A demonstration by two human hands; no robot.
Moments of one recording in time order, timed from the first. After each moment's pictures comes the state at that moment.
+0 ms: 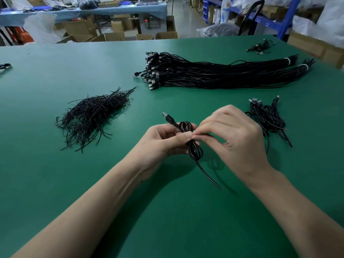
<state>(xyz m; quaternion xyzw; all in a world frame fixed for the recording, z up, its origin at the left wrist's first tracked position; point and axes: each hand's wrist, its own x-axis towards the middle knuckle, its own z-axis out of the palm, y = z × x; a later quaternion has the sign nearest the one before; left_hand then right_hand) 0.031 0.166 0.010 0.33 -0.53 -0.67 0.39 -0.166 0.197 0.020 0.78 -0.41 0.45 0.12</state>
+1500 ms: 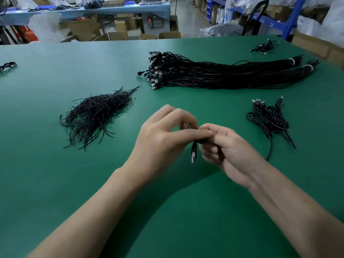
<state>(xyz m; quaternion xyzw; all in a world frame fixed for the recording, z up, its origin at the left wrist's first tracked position) 0.032 0.170 0.026 0.24 -0.86 0.06 0.45 -0.149 0.198 0.012 0.47 -0.37 0.48 -0.64</state>
